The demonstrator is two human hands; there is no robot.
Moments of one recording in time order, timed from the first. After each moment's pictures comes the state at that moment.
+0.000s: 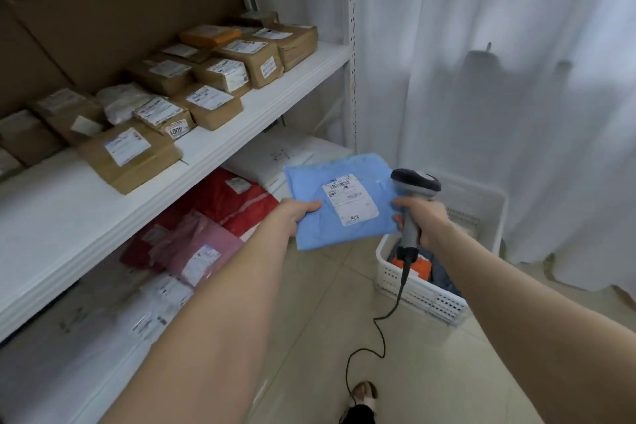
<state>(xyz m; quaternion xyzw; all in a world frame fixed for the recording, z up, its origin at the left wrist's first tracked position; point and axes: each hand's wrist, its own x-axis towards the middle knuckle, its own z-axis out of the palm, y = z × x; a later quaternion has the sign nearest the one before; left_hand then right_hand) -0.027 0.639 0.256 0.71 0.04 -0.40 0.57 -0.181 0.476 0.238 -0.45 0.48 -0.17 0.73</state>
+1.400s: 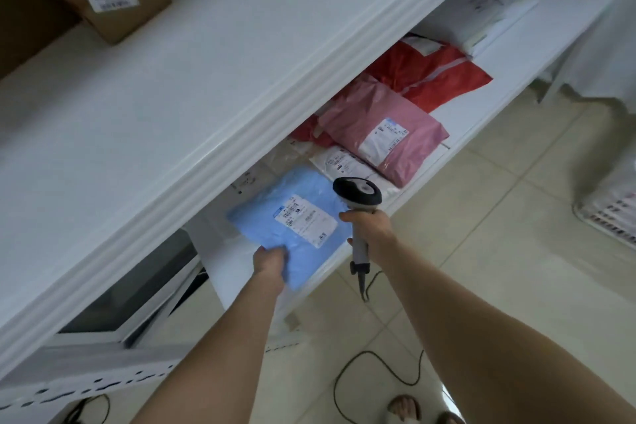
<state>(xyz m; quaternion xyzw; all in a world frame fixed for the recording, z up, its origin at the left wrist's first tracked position) 0.091 1.184 -0.021 0.74 0.35 -0.15 0.55 0.061 1.002 -0.014 -0.47 0.39 0.11 0.78</state>
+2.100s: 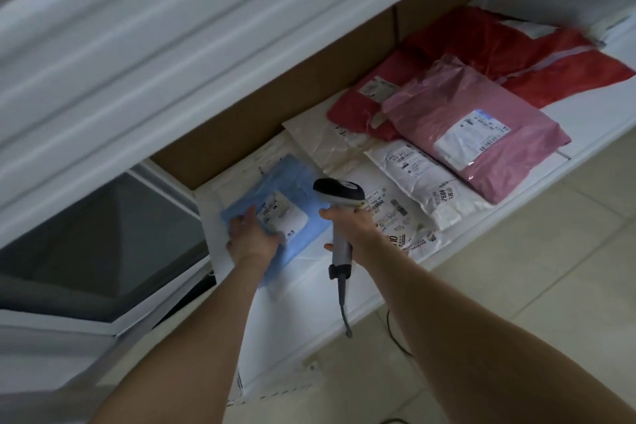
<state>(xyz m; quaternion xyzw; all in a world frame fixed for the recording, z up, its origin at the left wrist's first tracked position) 0.207 1.295 -0.122 0.98 0.17 -0.04 0.13 0.172 1.115 -0.123 -0.49 0.27 0.17 0.81</state>
